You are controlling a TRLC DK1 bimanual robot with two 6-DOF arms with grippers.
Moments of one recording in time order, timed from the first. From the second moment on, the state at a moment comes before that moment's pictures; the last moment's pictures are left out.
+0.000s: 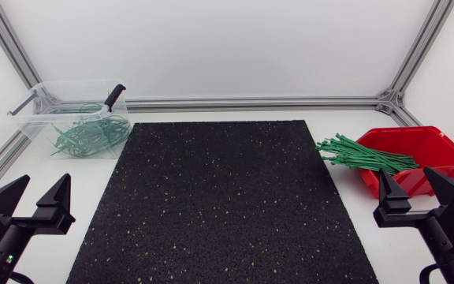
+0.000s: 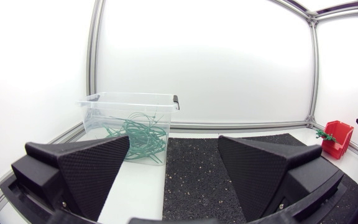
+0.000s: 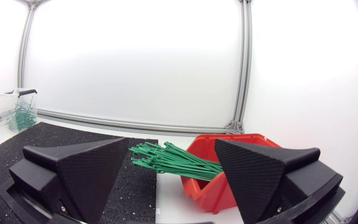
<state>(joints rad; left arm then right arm) 0.05 0.06 0.02 0.00 0.06 -0.05 -0.05 0.06 0.03 0.00 0.01 -0.08</state>
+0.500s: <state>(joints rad) 0.05 0.06 0.02 0.00 0.06 -0.05 -0.04 0.21 0.32 -0.06 0.02 -0.07</state>
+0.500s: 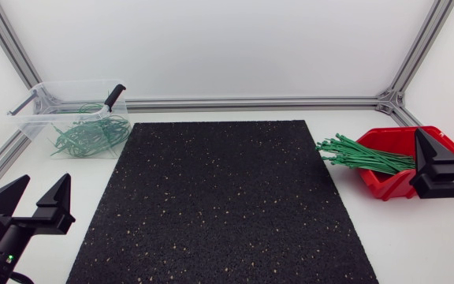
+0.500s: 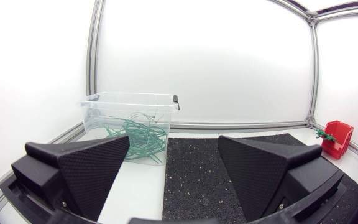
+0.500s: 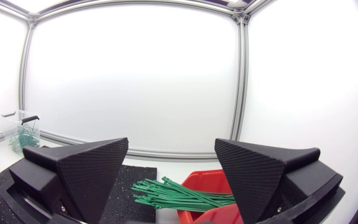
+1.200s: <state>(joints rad) 0.05 0.06 0.02 0.00 0.06 -0.05 -0.06 0.96 1.08 -0.52 -0.02 -0.19</state>
